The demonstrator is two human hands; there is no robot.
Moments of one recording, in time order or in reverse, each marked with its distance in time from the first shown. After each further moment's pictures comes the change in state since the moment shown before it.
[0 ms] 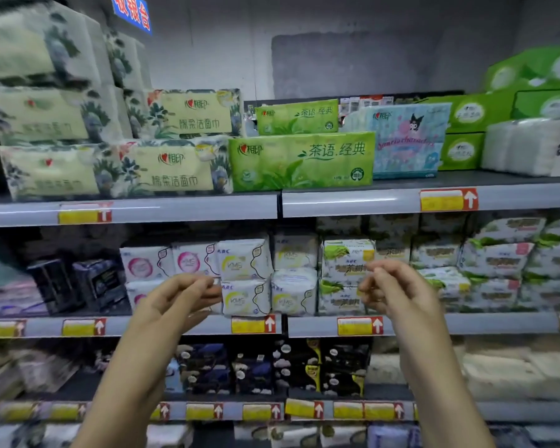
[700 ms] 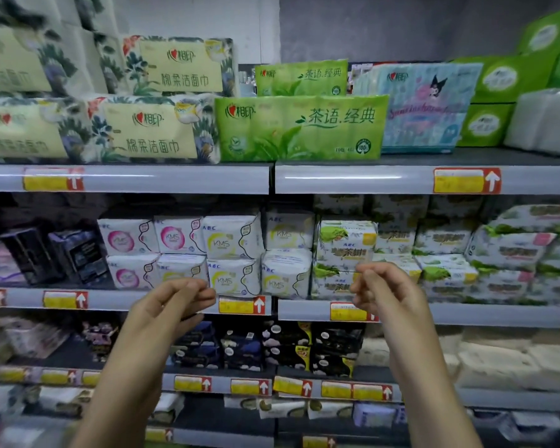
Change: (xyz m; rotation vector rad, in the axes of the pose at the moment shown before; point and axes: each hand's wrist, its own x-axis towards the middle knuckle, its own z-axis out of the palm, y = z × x) left_hand 0.011 -0.039 0.020 -0.015 0.071 -0.112; right_hand 0.020 0.039 -0.008 -0.053 -0.061 0.125
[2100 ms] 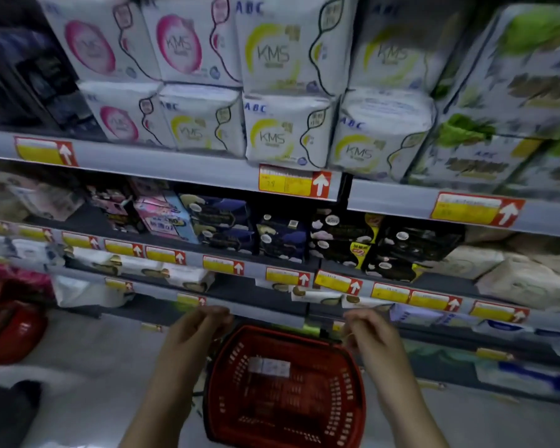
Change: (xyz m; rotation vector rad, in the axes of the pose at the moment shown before) left_hand 0.011 -0.227 -0.066 0.149 0.107 -0.538; right_hand -0.069 0.252 0.043 -0.281 -0.152 0.670
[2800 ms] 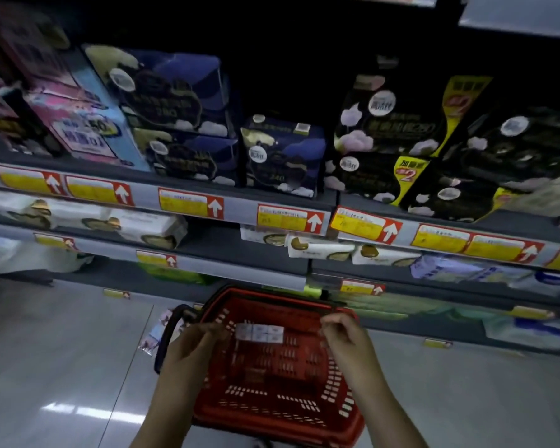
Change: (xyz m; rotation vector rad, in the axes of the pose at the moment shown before) left_hand 0.114 -0.201 0.003 0.105 0.018 -0.251; right_hand 0.087 0.194 0.066 -0.212 -0.021 0.170
